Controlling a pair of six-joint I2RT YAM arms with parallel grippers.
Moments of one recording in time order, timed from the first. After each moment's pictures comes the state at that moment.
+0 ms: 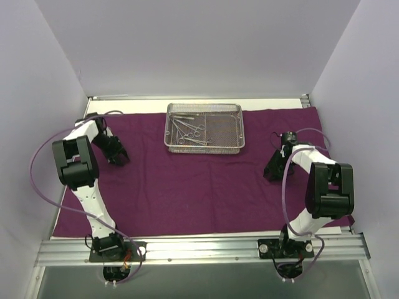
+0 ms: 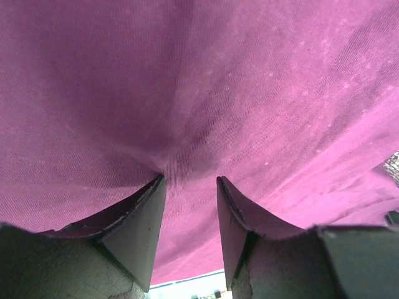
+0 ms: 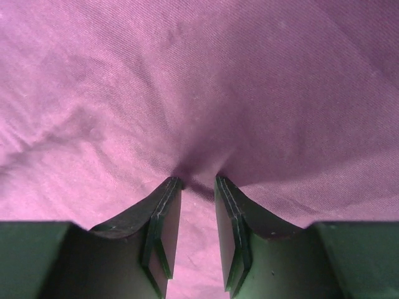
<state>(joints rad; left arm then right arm) 0.21 2.13 1.57 -0.96 0.27 -0.37 -0.06 1.63 0.88 -0.59 -0.09 0.57</state>
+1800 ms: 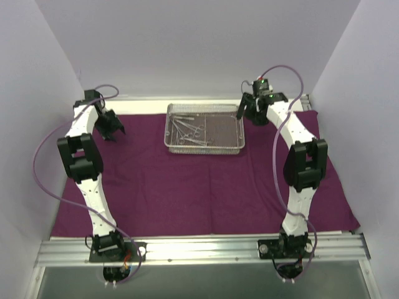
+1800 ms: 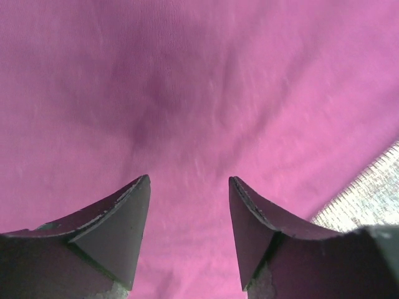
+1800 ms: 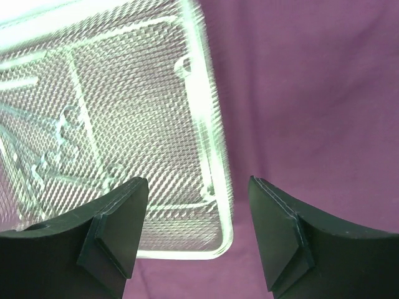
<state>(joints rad) 0.19 2.25 1.96 -0.92 0.18 -0.44 0.17 2.01 1.80 -0.71 0.04 0.47</state>
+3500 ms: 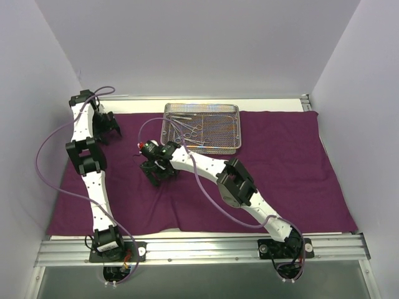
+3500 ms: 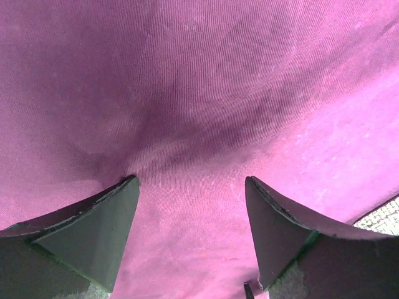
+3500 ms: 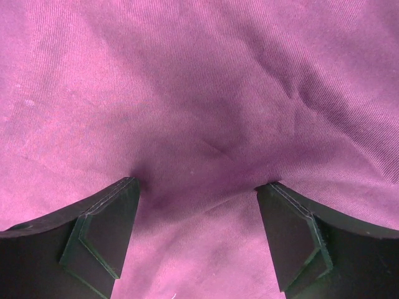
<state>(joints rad) 0.25 2.73 2.69 -1.39 0.17 -0.25 1.02 2.48 2.17 -0.85 0.09 0.33</state>
